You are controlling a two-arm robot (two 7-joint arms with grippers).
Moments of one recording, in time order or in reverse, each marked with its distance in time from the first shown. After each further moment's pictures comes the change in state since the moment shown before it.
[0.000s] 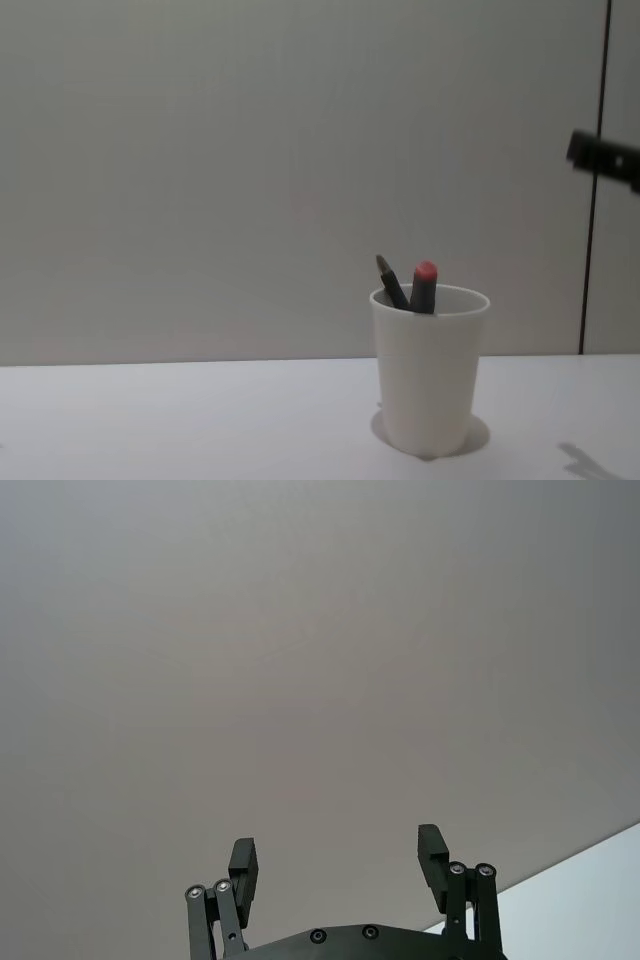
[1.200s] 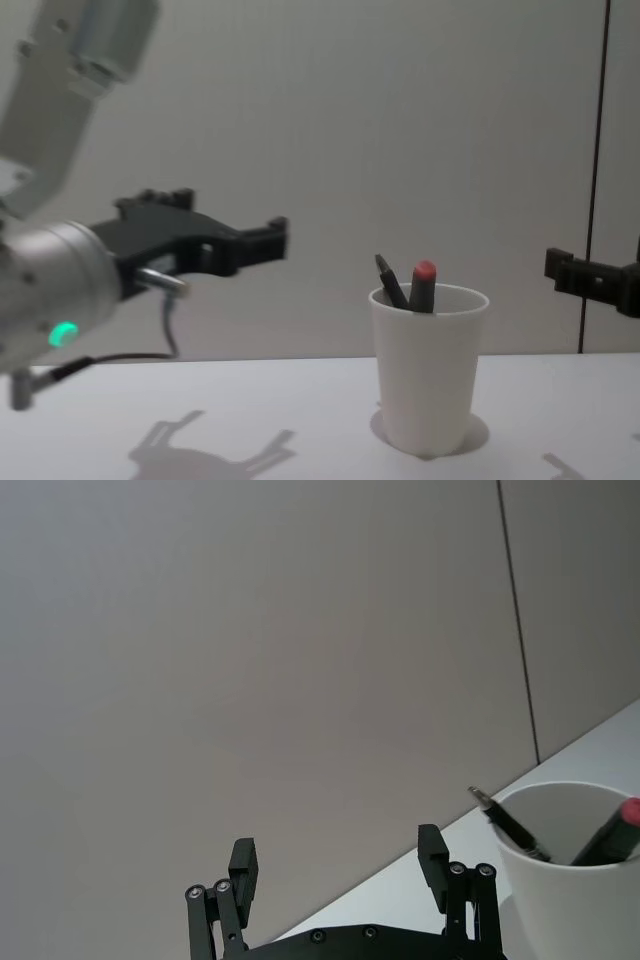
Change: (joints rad) left arm -0.254 -0.243 0.476 0.431 0.118 -0.323 -0.052; right arm -0.045 -0.044 0.044 0.089 -0.145 0.040 0.171
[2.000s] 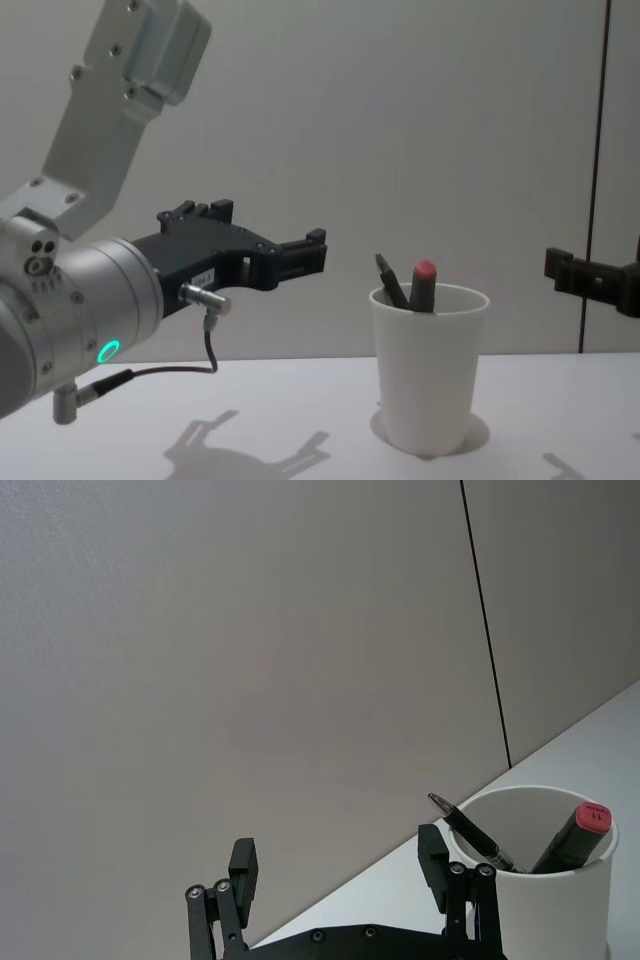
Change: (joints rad) left arm -0.027 -0.026 0.050 0.045 0.012 -0.034 -0.006; right arm 0.000 0.000 0.000 0.000 0.000 0.000 0.000
